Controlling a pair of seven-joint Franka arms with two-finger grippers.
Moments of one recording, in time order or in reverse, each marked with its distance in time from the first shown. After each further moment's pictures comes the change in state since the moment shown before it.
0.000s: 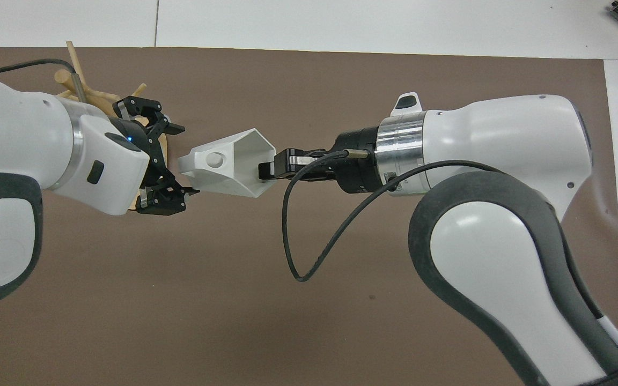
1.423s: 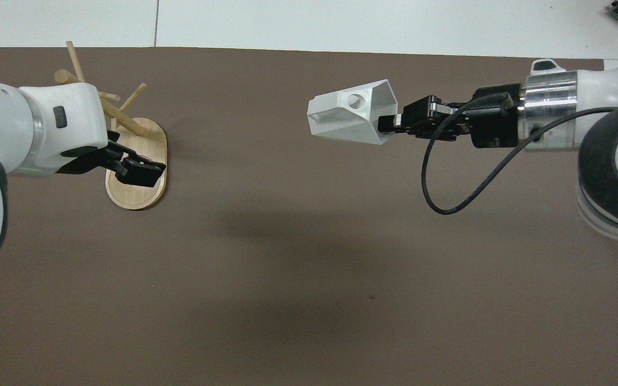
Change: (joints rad) left arm 0.091 0.011 -0.019 -0.015 0.159 -0.057 -0.766; right arm -0.265 0.001 -0.003 0.000 0.005 -0.151 -0.092
